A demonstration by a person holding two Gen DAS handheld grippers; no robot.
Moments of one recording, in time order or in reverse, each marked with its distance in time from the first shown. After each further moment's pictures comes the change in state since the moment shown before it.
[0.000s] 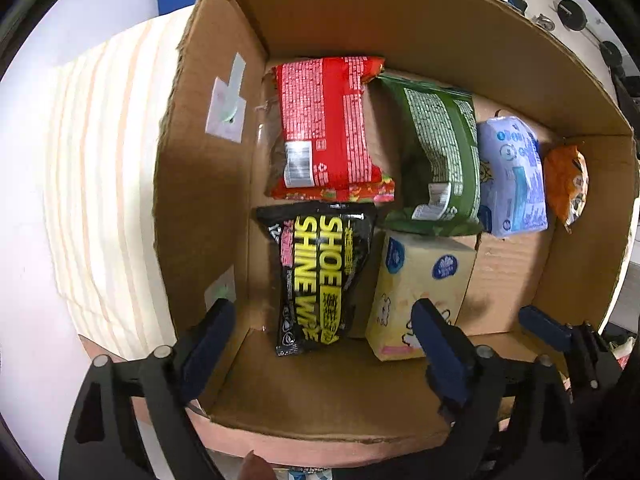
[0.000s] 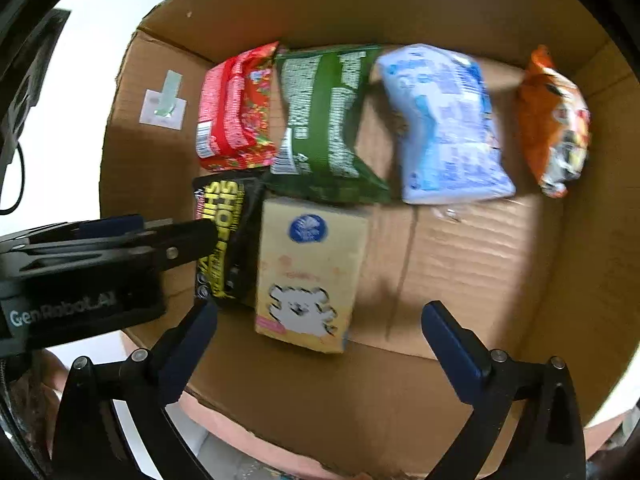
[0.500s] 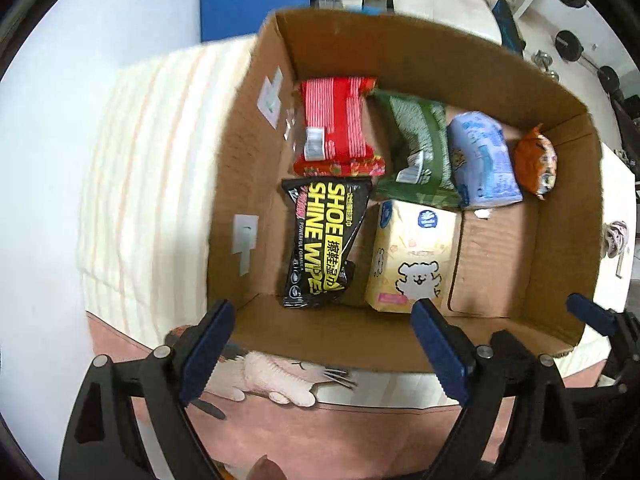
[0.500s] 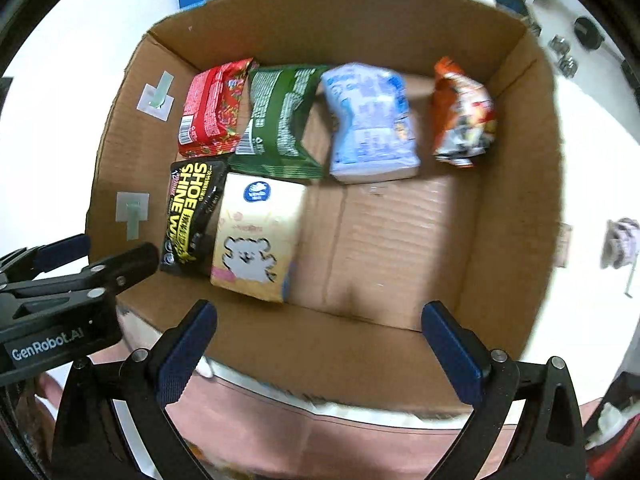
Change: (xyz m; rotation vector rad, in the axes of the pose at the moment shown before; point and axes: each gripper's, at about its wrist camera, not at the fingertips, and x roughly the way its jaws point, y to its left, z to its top) left arm -0.042 -0.018 -0.113 -0.042 -0.250 0.069; right arm -0.051 -0.015 -0.061 -0.047 -0.121 -0.150
